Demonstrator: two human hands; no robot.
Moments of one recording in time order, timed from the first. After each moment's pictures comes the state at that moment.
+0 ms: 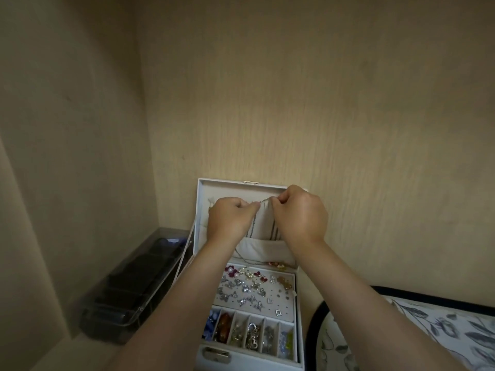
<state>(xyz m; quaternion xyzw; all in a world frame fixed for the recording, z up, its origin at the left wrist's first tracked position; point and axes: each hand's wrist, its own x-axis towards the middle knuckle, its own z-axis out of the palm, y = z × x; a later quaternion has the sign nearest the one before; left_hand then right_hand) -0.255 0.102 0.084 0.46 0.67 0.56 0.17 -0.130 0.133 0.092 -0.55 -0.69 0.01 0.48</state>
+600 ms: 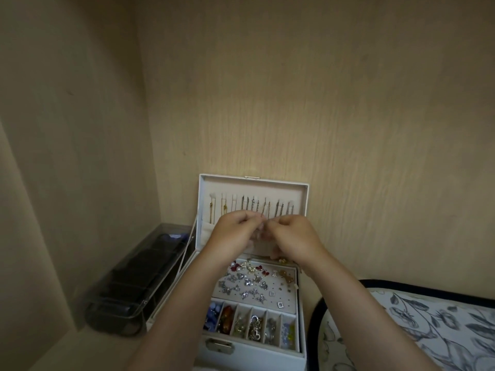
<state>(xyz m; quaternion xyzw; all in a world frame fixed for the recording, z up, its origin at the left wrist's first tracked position) -0.250 0.055 0.073 0.52 0.57 0.54 0.33 -0.116 0.097 0.073 -0.48 -0.69 0.39 0.38</state>
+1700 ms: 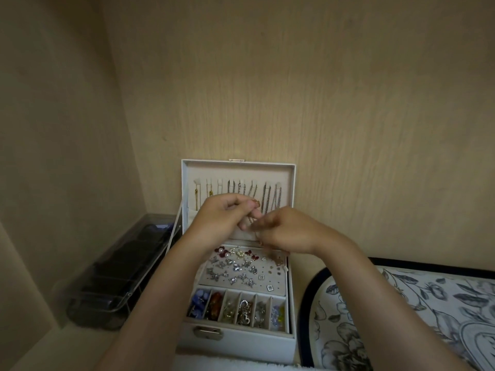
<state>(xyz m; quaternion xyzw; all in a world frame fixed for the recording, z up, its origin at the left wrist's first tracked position) -0.251 0.053 0.074 0.59 0.53 0.53 0.31 -0.088 0.109 0.069 -0.43 -0.83 0.32 0.16</state>
